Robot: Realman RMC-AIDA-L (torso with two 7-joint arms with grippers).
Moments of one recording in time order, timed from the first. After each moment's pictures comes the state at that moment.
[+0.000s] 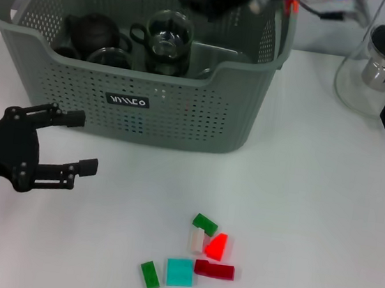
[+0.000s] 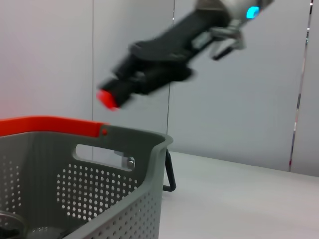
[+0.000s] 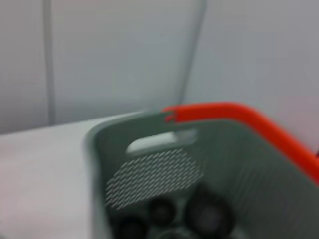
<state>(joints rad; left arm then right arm) -0.35 -2.05 0.50 0.78 1.98 1.83 -1.15 0.90 2.10 -1.38 -1.29 -2.32 -1.14 2.39</state>
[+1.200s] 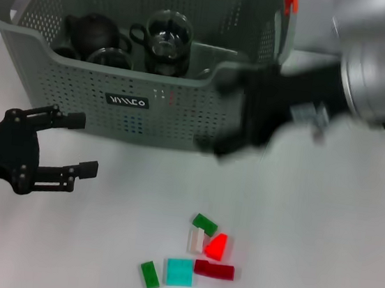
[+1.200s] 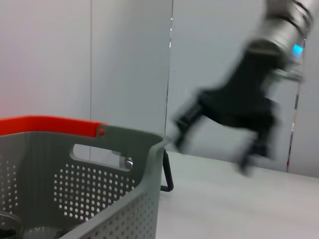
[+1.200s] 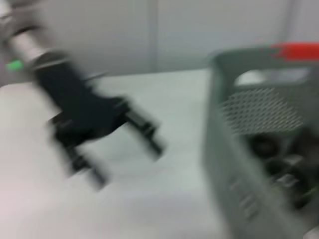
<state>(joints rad) -0.34 -2.05 0.50 0.78 1.98 1.83 -1.15 0.64 2.10 -1.36 -1.45 -2.15 -1.46 2.12</state>
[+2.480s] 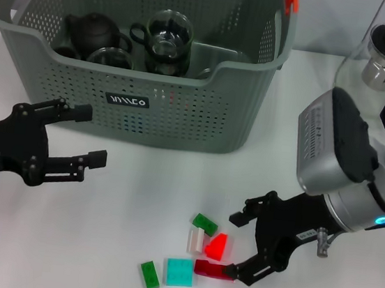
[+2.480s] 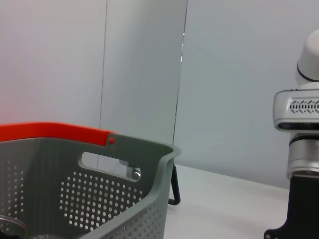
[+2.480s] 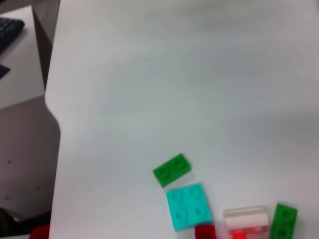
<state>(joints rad) -0.36 -2.06 0.49 0.73 1.96 1.81 -1.16 0.61 2.10 -1.49 -1.08 -2.23 -1.47 1.88</state>
